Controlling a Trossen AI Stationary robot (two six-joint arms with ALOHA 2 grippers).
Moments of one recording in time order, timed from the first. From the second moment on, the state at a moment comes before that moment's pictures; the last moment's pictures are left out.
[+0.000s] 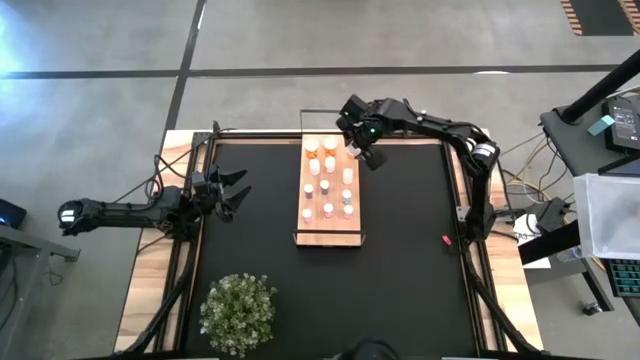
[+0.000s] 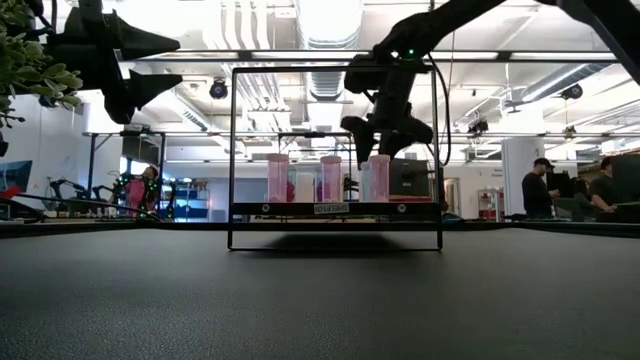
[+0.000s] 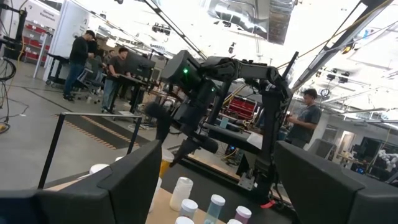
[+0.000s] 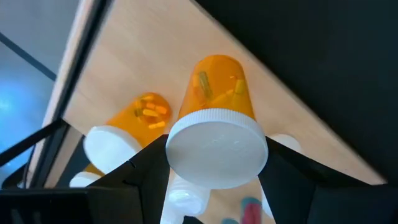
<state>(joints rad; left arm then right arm) 0.06 0.32 0.00 0.57 -0.36 -0.25 -0.59 1.95 1.70 -0.95 -0.12 1.88</state>
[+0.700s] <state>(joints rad) 0.06 0.32 0.00 0.57 -0.36 -0.26 -0.59 2.01 1.70 -0.87 -0.16 1.91</state>
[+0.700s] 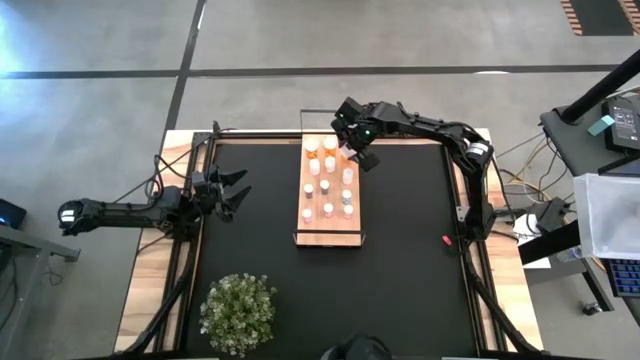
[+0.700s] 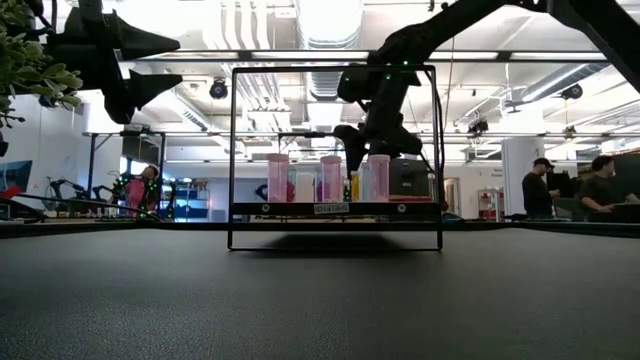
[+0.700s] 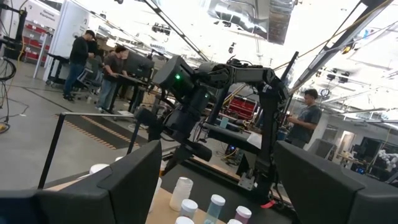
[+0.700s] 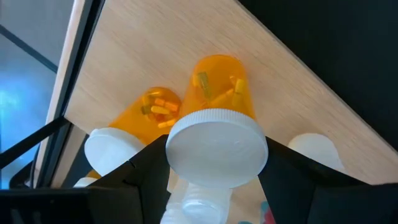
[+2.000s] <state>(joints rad) 0.06 0.32 0.00 0.57 -0.36 -0.26 -0.60 2.03 1.70 -0.85 -0.16 1.96</state>
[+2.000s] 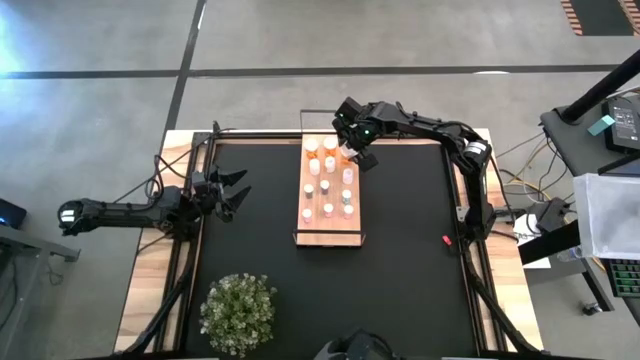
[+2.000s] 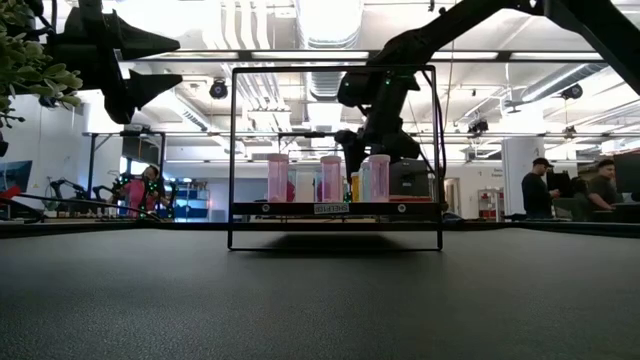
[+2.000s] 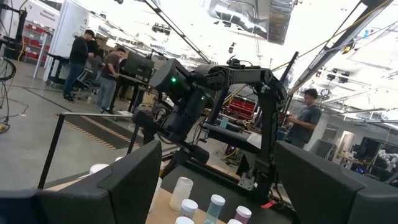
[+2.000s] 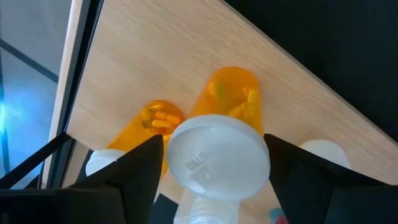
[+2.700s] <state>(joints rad) 0.06 0.32 0.00 0.57 -0.36 -0.26 -0.59 1.89 1.70 -0.94 -0.16 1.90</state>
